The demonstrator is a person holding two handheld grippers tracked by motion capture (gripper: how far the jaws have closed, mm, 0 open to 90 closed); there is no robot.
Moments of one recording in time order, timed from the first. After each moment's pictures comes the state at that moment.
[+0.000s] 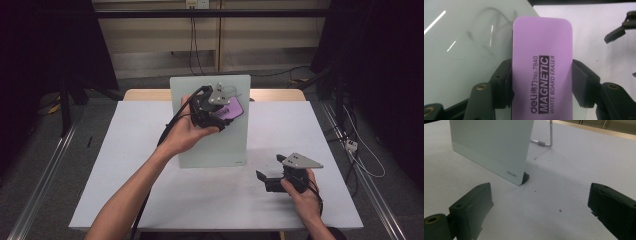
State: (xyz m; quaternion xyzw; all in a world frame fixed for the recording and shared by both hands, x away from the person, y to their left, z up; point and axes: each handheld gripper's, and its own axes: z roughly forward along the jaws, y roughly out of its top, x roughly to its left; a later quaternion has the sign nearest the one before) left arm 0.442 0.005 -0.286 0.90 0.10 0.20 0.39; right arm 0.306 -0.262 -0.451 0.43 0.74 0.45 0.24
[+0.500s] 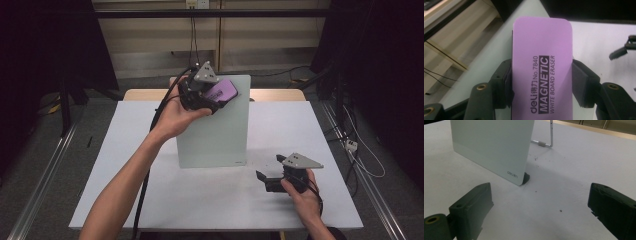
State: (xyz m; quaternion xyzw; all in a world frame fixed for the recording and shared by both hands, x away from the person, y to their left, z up) left arm 0.461 0.025 -0.247 0.88 0.12 0.20 0.42; right arm 0.305 -0.262 -0.451 0.43 0.74 0.46 0.23
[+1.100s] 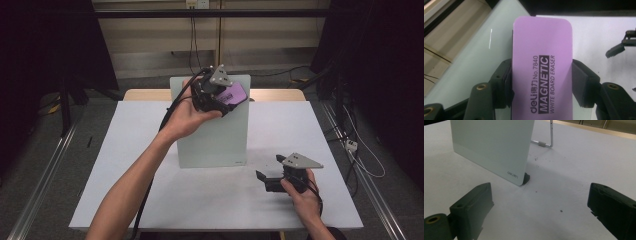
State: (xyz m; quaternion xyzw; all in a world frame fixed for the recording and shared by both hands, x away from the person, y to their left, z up) left arm 0.455 -0.007 -0.258 0.90 0.09 0.19 0.39; right arm 0.306 -0.262 -0.451 0.43 0.74 0.46 0.23
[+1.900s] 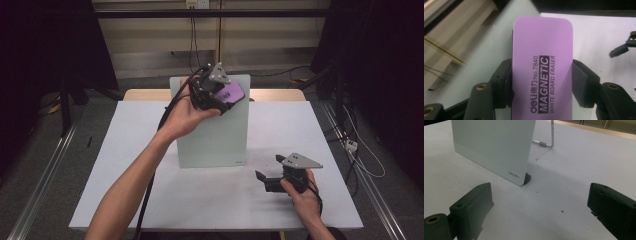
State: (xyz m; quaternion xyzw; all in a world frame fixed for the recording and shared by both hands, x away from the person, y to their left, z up) left arm 0.460 0.006 -0.243 0.89 0.12 0.20 0.39; right arm 0.305 -0.261 -0.451 0.43 0.74 0.46 0.23
